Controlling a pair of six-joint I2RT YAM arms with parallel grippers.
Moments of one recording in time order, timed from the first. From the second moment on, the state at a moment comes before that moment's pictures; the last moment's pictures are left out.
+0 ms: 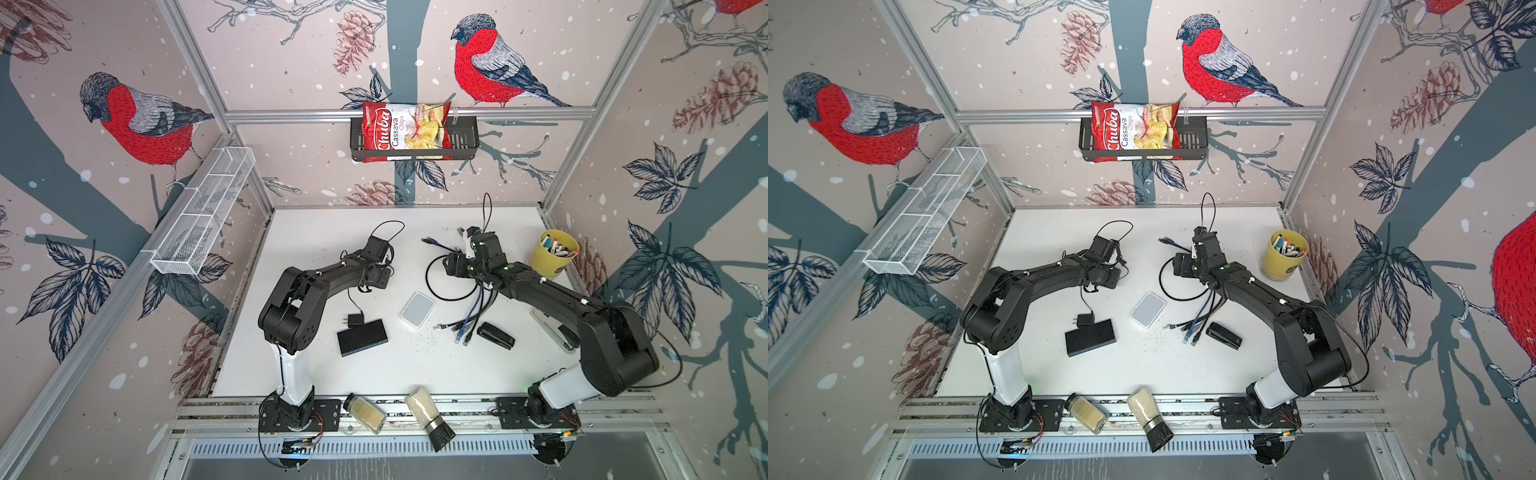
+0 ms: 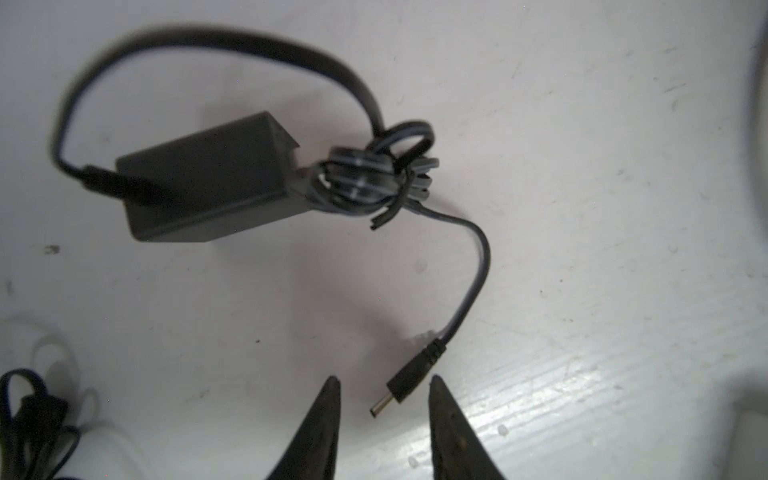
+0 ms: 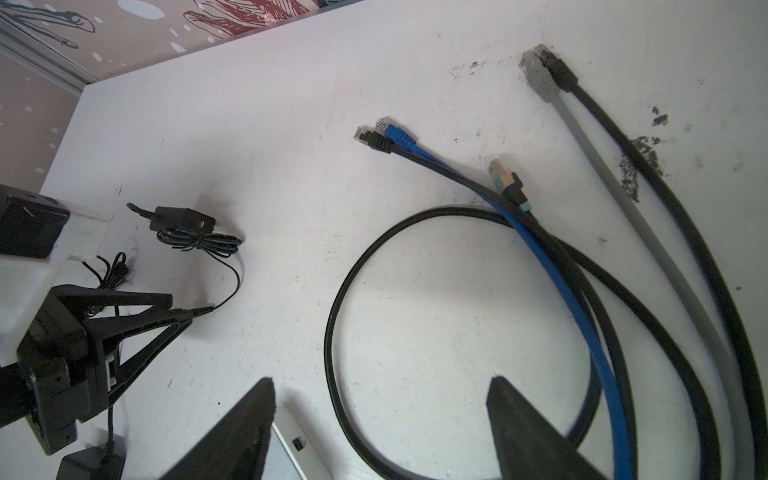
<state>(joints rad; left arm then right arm) -0.49 1.89 1.18 -0.36 -0.06 -0.10 0.47 1.53 0.95 -0.17 -0.06 0.39</state>
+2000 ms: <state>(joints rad) -0.55 1.76 0.95 0.14 0.36 -0.23 0.56 1.61 0.98 -0.04 -0.35 0.61</state>
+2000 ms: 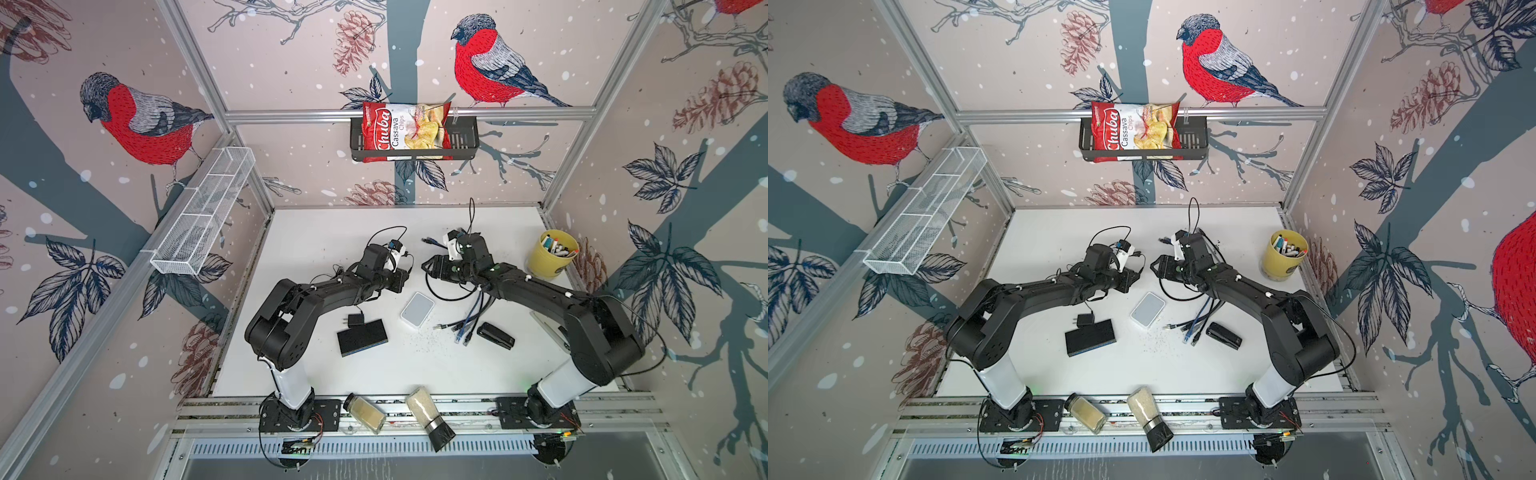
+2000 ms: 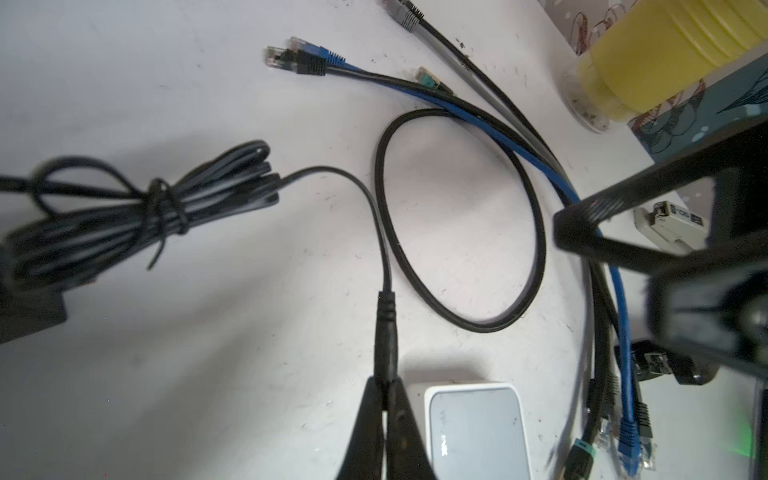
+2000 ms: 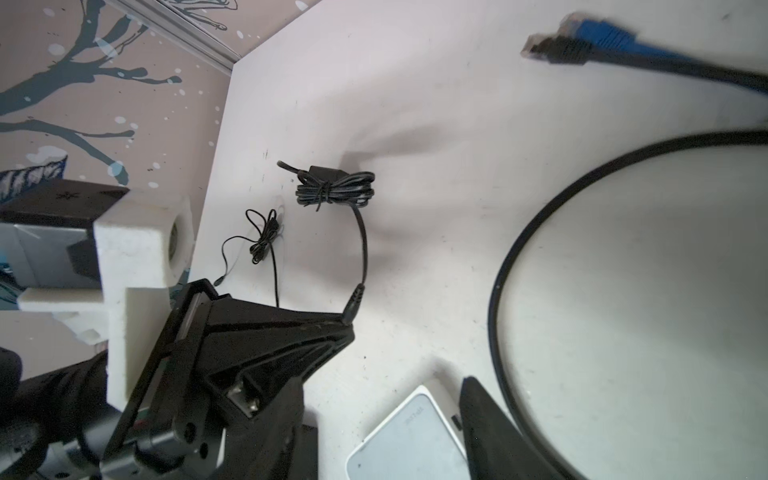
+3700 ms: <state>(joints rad) -0.56 1.72 0.93 0.16 0.38 -0.23 0.59 1.83 1.08 0.10 -0.47 0.79</state>
